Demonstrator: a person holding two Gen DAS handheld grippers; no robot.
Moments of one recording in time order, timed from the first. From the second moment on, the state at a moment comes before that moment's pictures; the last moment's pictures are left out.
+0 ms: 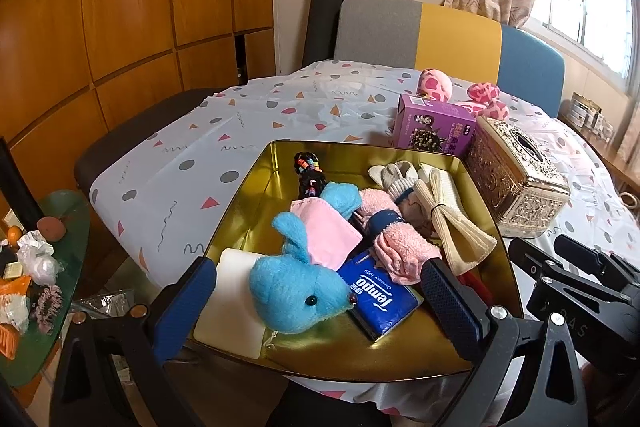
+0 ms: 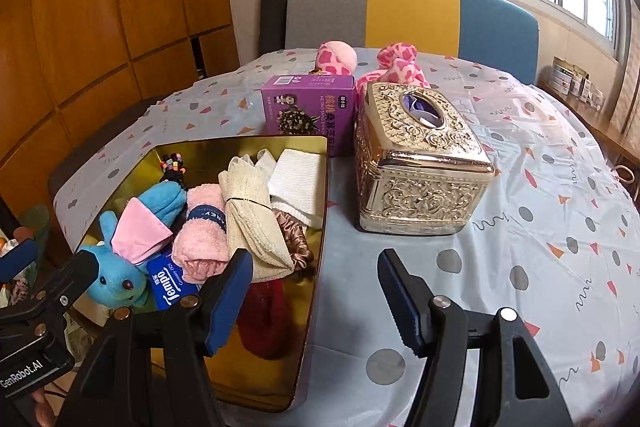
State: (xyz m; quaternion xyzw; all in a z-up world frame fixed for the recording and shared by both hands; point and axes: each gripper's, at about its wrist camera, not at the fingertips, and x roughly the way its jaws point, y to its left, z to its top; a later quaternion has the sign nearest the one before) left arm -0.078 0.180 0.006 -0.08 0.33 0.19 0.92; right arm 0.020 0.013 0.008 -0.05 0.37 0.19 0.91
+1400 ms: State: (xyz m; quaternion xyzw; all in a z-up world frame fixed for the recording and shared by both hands) left arm -0.076 0.175 0.004 -0.07 0.34 0.18 0.92; right arm 0.022 0.010 0.009 -0.04 0.37 0.18 0.91
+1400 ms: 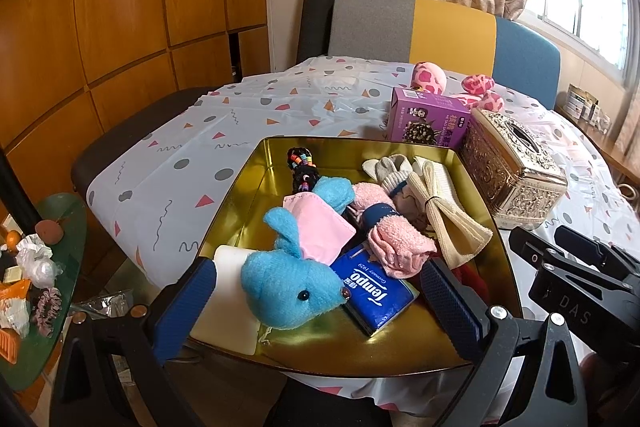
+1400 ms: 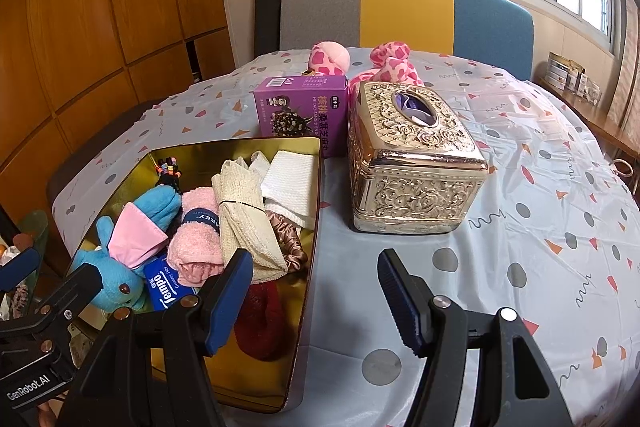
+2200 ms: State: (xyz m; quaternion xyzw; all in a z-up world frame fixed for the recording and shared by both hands) left arm -0.074 0.174 0.001 -0.07 0.35 0.17 0.92; right arm 0.022 0.007 0.009 -0.04 0.37 0.17 0.91
